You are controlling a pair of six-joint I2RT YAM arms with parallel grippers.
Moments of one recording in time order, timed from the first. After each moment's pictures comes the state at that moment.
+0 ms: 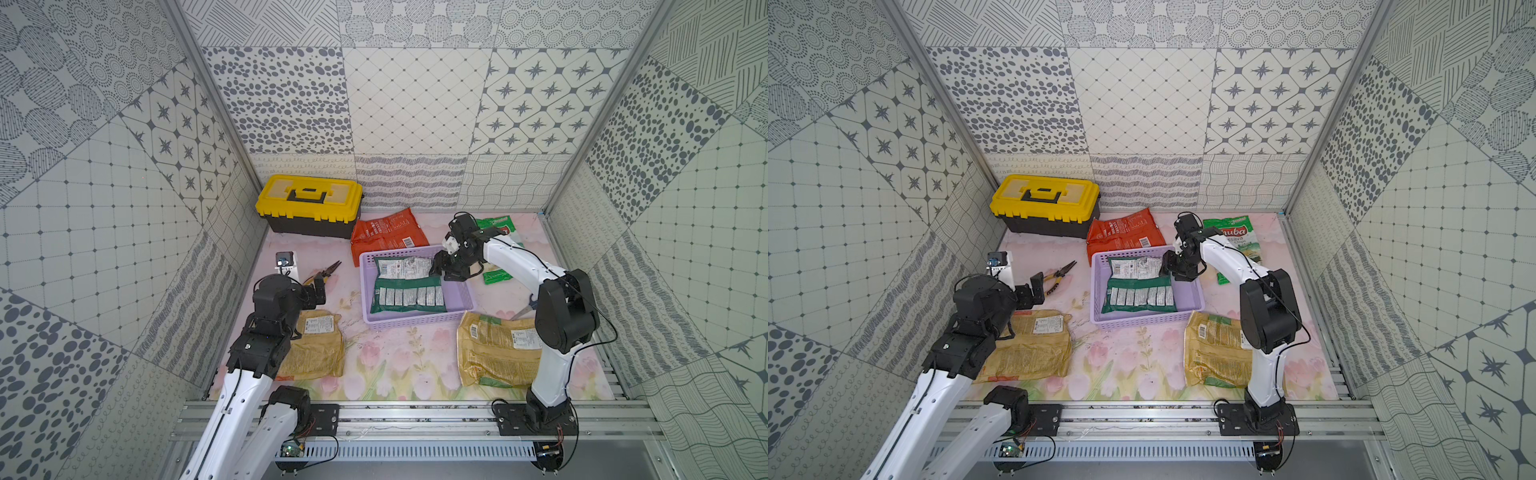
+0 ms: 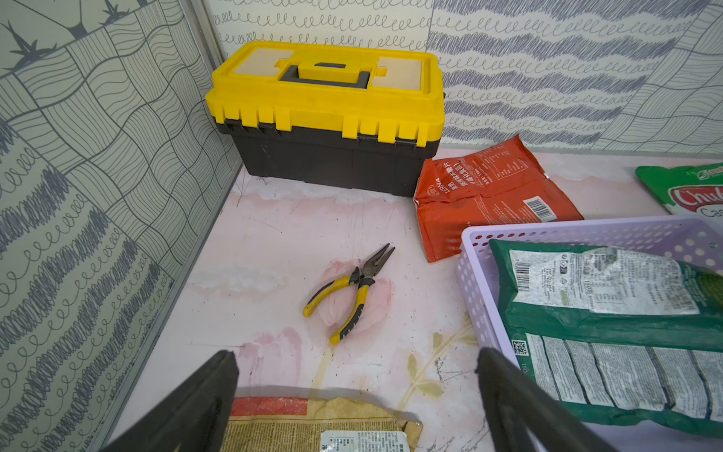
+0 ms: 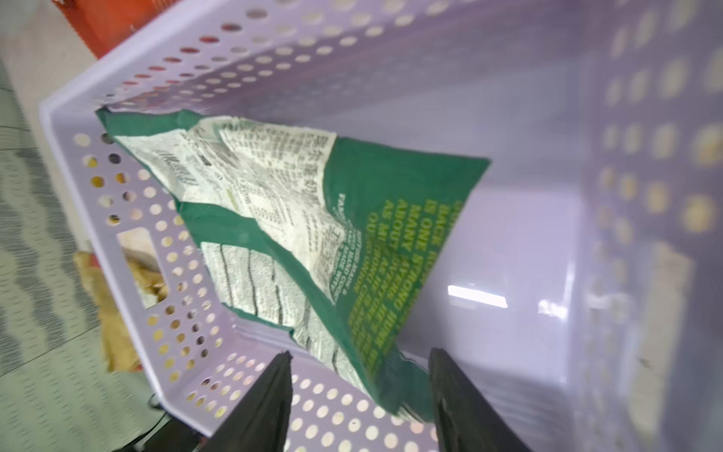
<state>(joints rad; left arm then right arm) -0.11 0.69 0.76 -0.47 -0.21 -0.06 0.43 1.90 1.59 -0.92 -0.25 0.47</state>
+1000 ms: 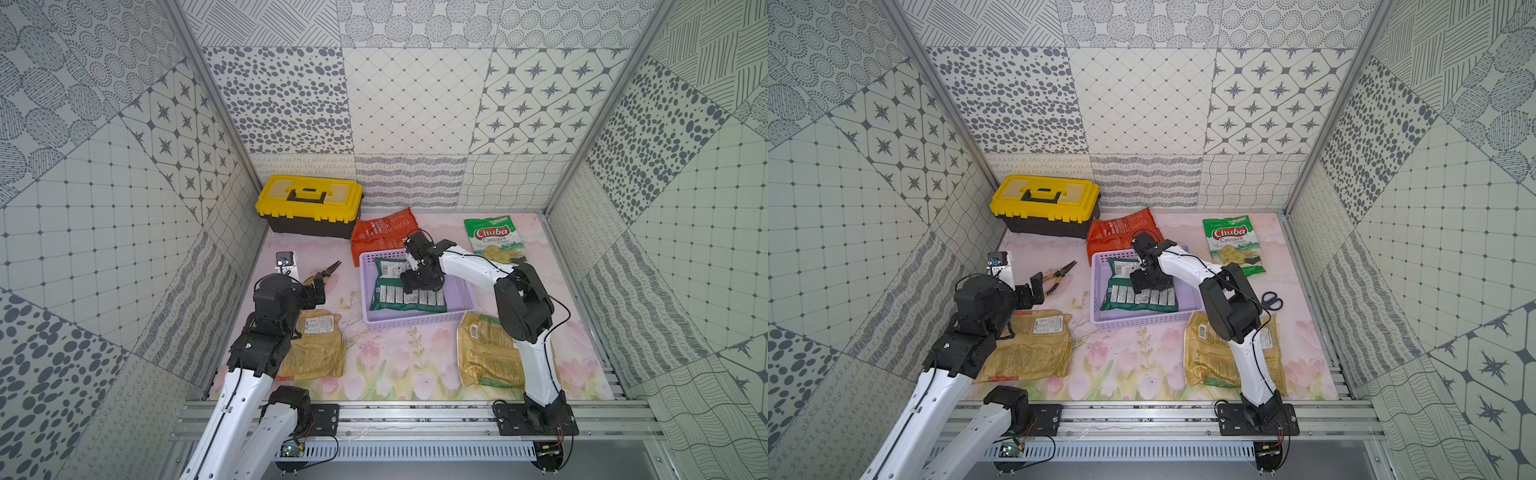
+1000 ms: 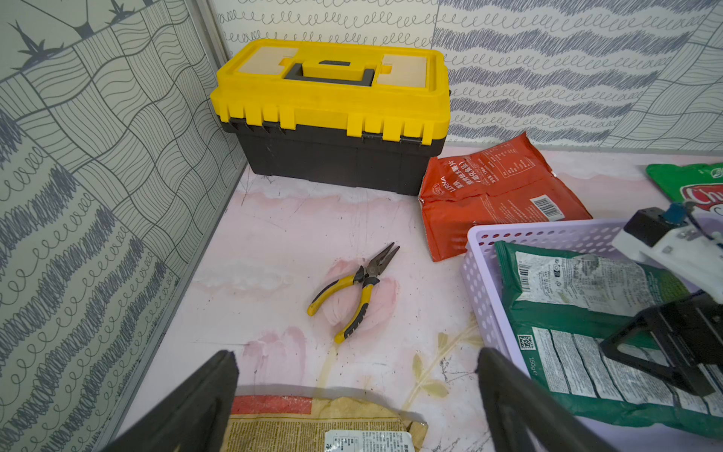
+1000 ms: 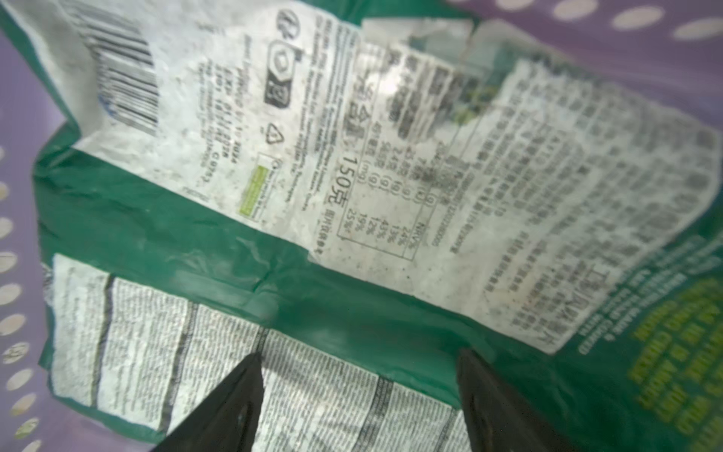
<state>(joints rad) -0.11 0.69 0.76 -0.47 -0.22 -0.06 0.66 2.13 1.68 -0.82 -0.06 0.28</state>
